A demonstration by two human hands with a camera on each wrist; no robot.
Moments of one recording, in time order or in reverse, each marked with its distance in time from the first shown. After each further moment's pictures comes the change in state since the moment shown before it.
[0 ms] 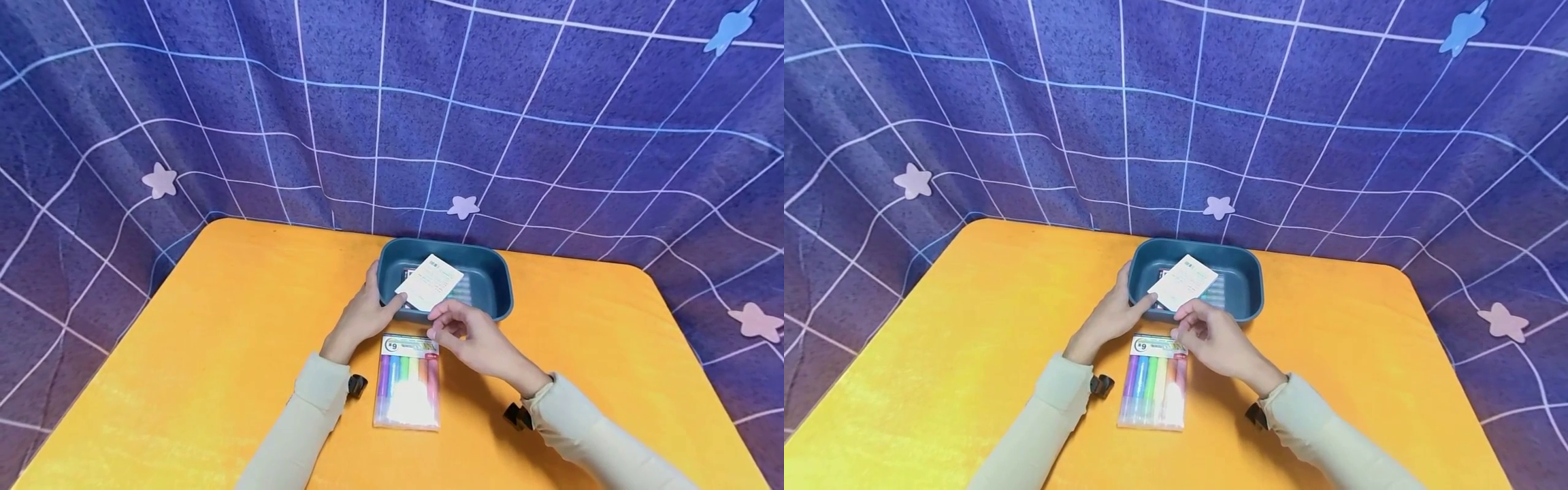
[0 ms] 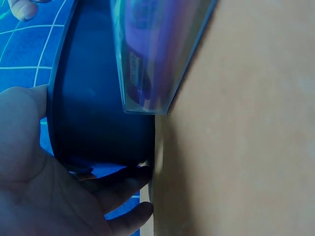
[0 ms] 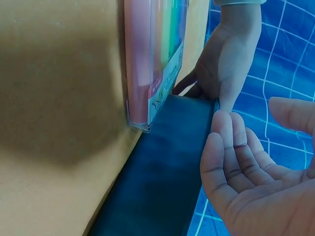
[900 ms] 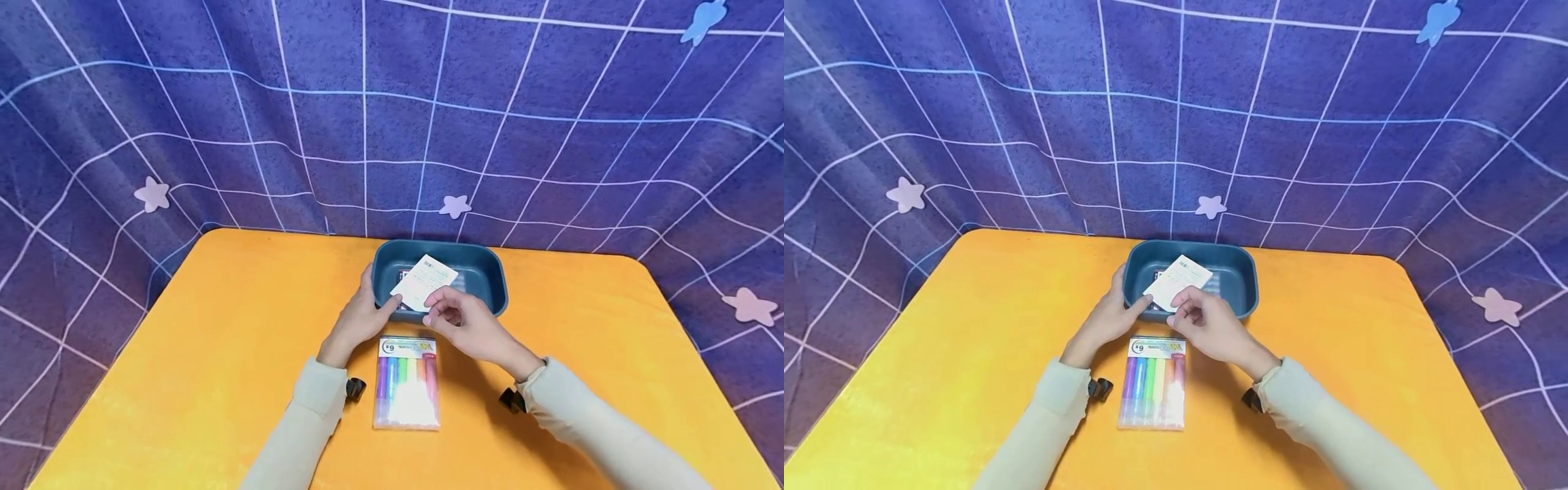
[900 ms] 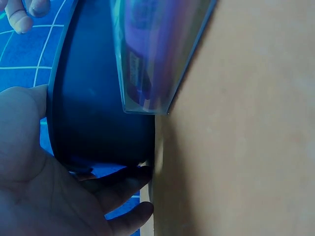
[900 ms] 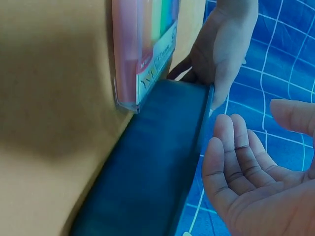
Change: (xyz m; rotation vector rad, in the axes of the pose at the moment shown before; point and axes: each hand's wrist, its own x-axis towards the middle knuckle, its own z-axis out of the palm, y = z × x) left_hand 0.001 0.004 0.001 -0.001 -0.006 0.026; right_hand 0.010 -0.001 -0.012 -0.007 0.051 -0.014
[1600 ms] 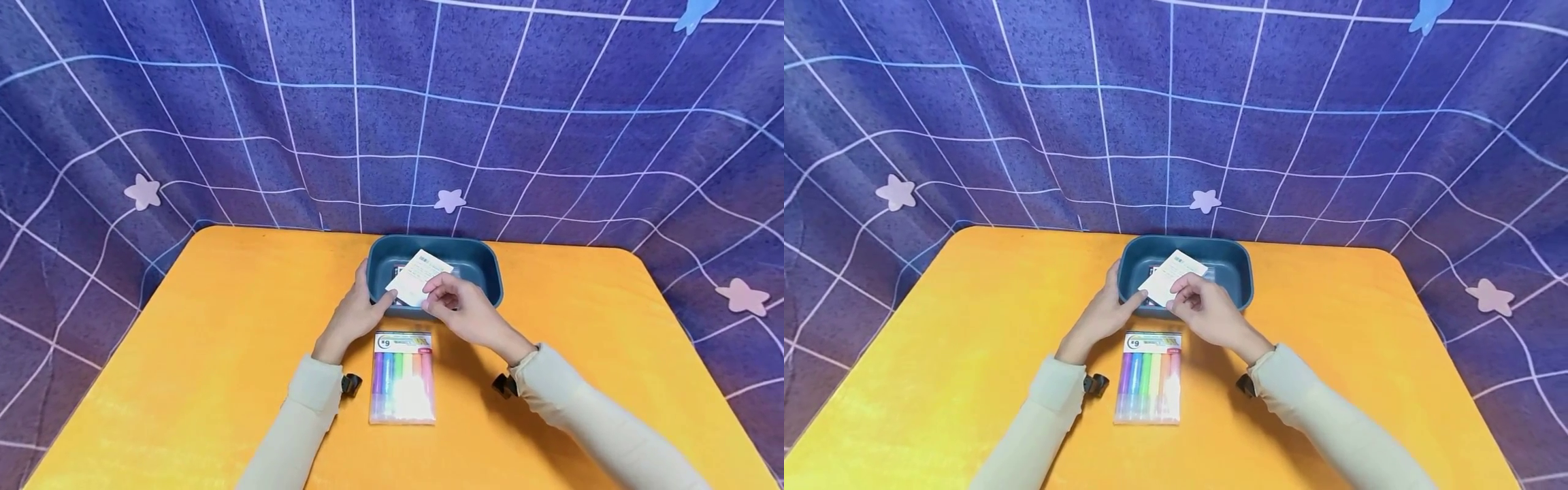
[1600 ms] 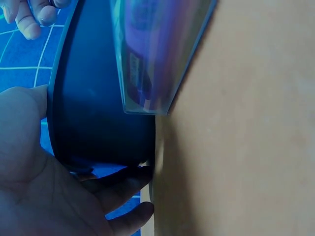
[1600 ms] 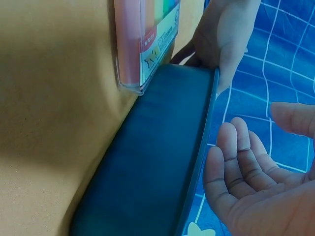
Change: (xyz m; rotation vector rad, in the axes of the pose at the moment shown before) left_hand -0.001 -0.003 -0.003 0.028 -0.018 -0.021; right_hand 0.014 0.008 -0.001 -0.011 0.066 0.014
